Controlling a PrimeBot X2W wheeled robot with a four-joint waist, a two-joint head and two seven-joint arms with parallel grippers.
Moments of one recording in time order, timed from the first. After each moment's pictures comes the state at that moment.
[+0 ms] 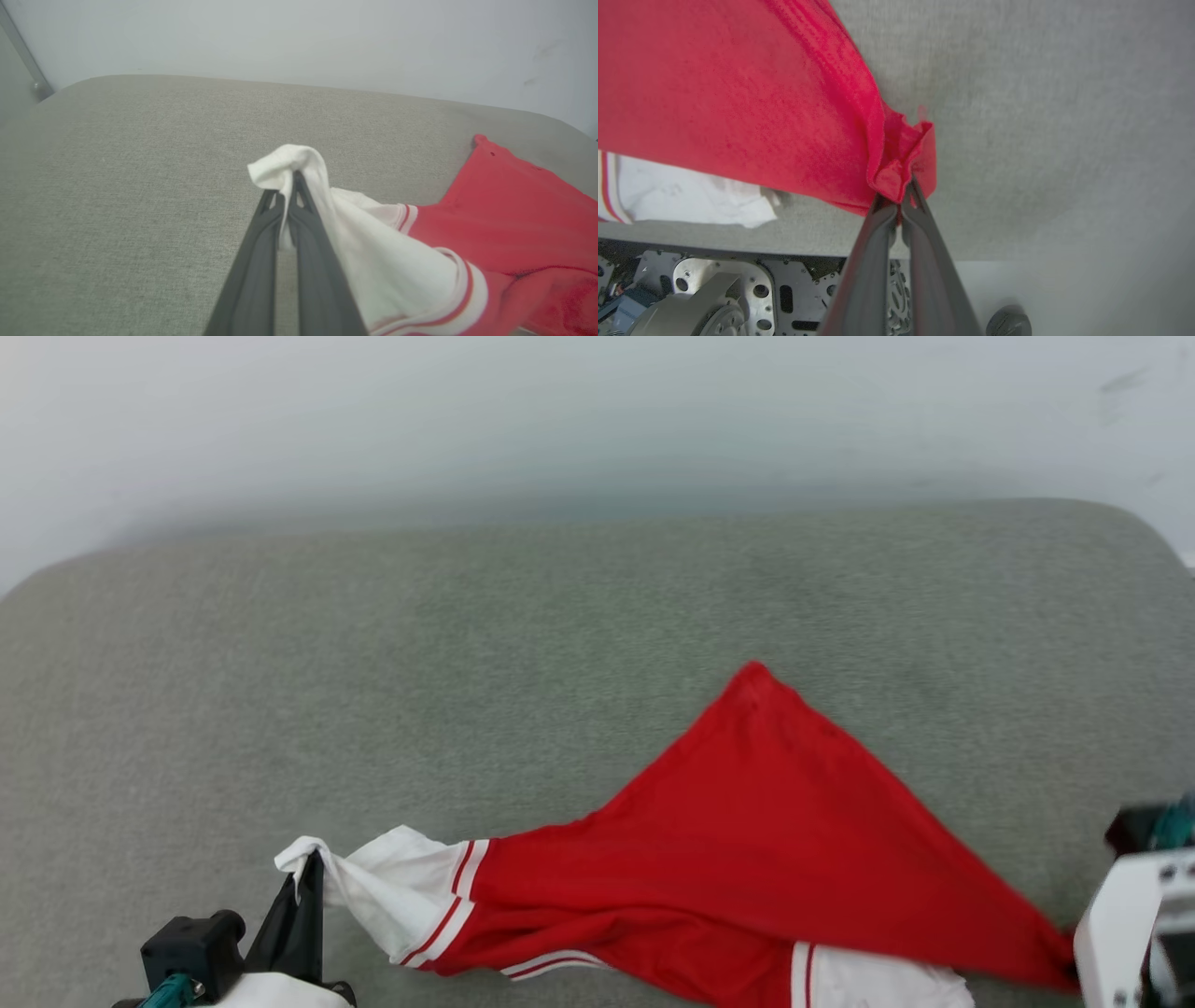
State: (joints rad) left arm 0.10 0.43 -0.30 -0.04 -0.58 0.24 -0.16; right arm -0.13 -0.44 0.02 0.16 0.38 0.13 1.03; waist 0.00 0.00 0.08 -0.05
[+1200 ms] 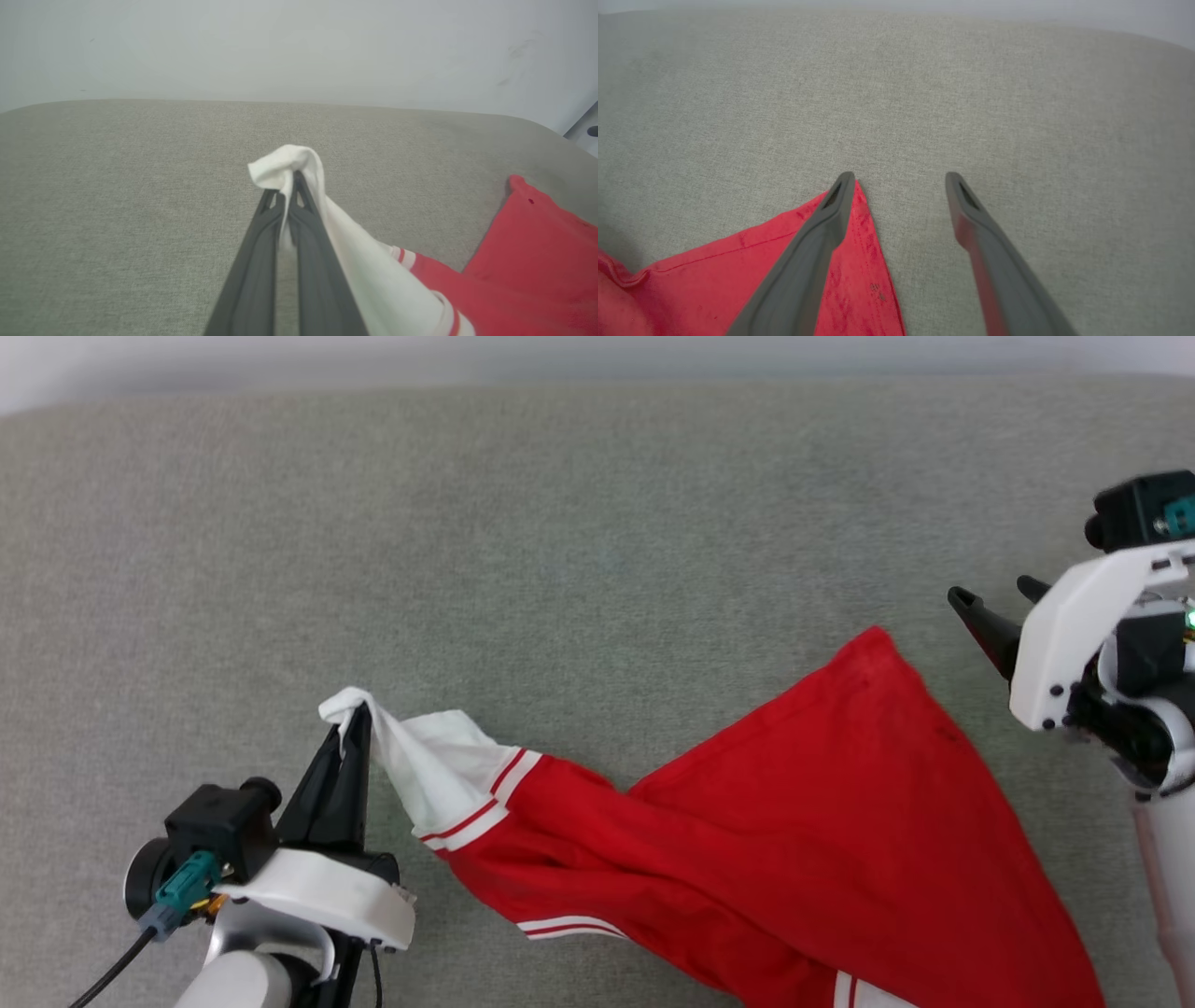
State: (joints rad) left arm -0.11 0.43 -0.35 -0.11 -0.54 0.21 -0.13; right arm -0.57 -0.30 0.07 0.25 0.41 0.13 0.66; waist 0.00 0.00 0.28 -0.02
